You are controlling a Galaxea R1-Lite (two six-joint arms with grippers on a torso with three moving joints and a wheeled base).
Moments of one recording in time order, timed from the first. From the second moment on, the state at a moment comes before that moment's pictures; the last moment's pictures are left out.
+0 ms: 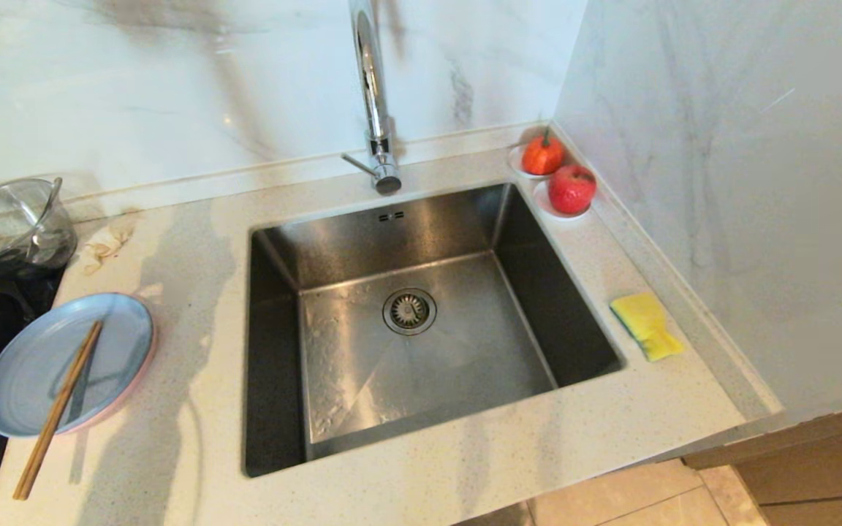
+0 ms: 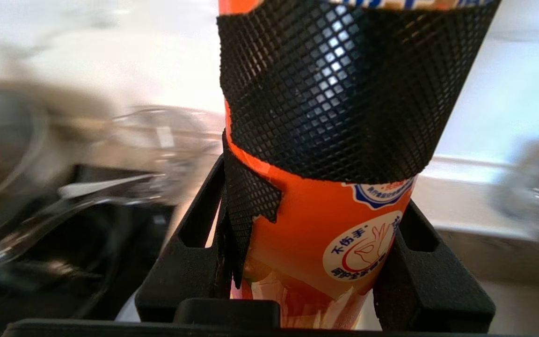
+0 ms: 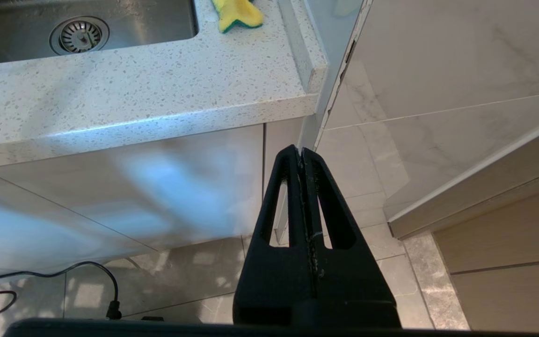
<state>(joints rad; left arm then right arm) 0.12 1.19 -1.05 -0.35 0.24 -0.09 0.00 0.00 0.00 0.00 0.01 0.00</state>
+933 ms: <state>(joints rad) 0.17 1.81 -0.96 -1.09 0.43 -0.09 0.00 0.00 0.00 0.00 0.01 0.00</state>
